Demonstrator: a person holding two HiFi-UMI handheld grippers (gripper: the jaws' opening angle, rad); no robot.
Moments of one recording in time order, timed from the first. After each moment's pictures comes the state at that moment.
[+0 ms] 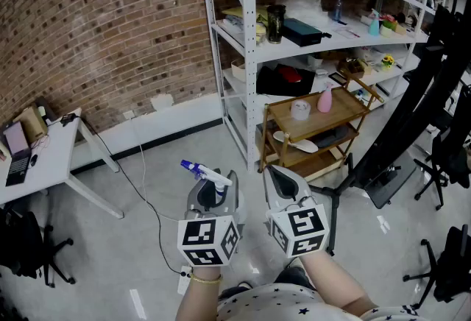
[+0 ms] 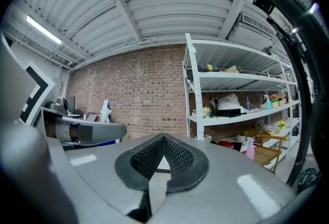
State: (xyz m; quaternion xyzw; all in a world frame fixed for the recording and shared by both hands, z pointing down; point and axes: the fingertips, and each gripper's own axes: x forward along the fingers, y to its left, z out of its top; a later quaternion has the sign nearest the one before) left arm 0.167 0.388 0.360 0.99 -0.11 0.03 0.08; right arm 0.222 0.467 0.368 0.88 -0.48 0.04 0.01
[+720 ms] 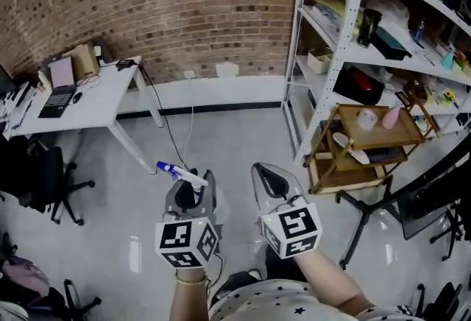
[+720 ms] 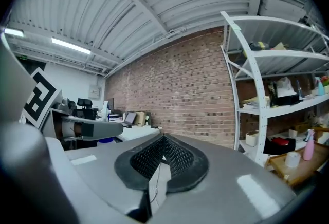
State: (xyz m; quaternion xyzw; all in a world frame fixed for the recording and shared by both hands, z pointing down) left arm 0.010 0.224 0.378 0.95 -0.29 0.04 0.09; right arm 0.103 0.295 0.383 0.77 -0.64 0.05 0.03
